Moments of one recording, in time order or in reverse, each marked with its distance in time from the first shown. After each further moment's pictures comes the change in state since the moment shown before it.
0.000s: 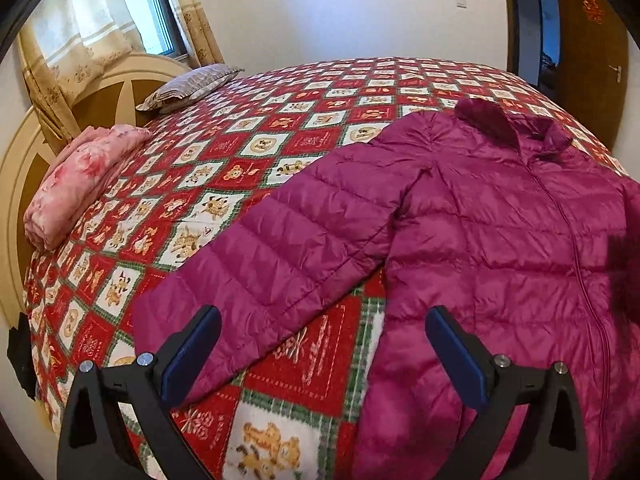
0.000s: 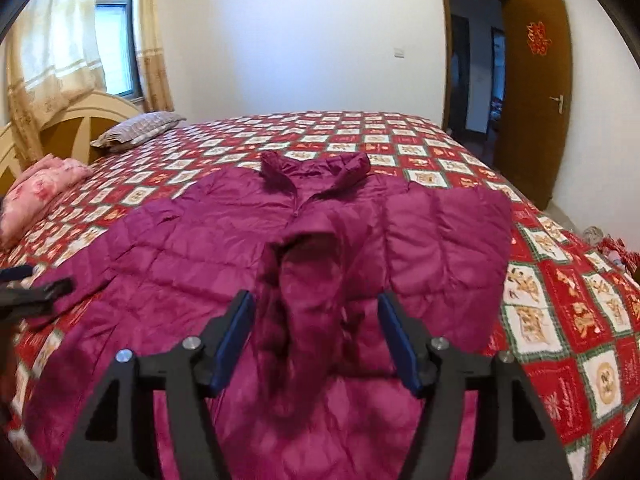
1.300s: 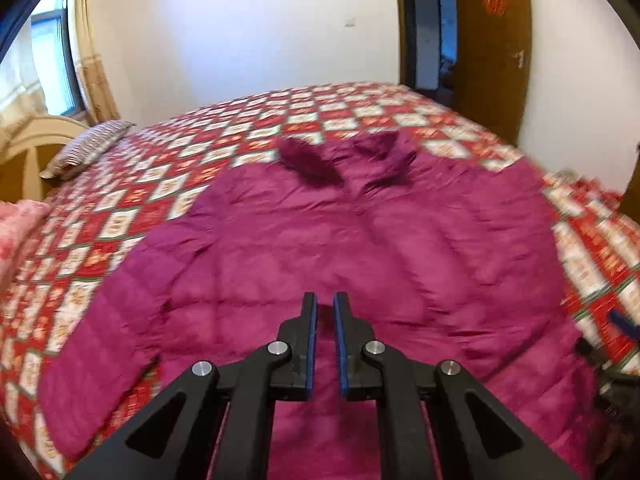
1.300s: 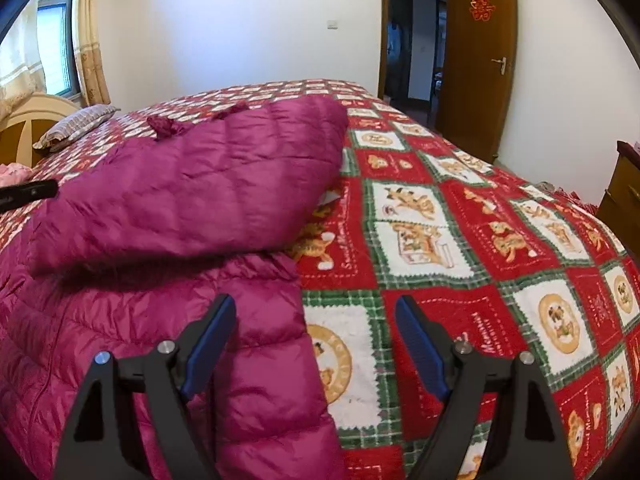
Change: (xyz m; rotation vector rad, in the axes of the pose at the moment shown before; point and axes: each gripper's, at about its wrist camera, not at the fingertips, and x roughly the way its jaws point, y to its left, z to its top) left arm -0.028 -0.152 0.028 0.203 -0.116 -0.265; right arm 0.009 -0.106 -0.057 0.099 0.096 -0.196
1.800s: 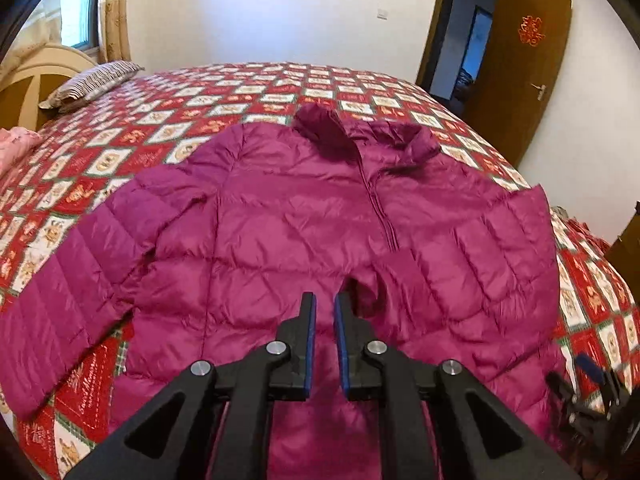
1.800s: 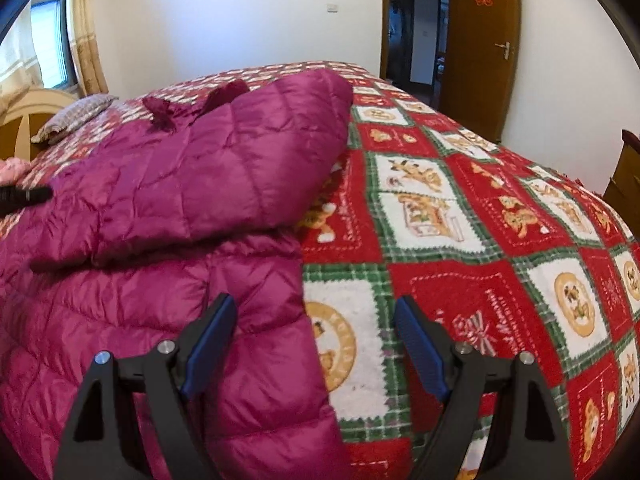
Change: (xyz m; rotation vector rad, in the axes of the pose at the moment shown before) left arm 0.016 0.021 -0.006 -0.213 0.052 -0.118; right arm 0.012 -0.001 -0.012 0.008 0.056 0.004
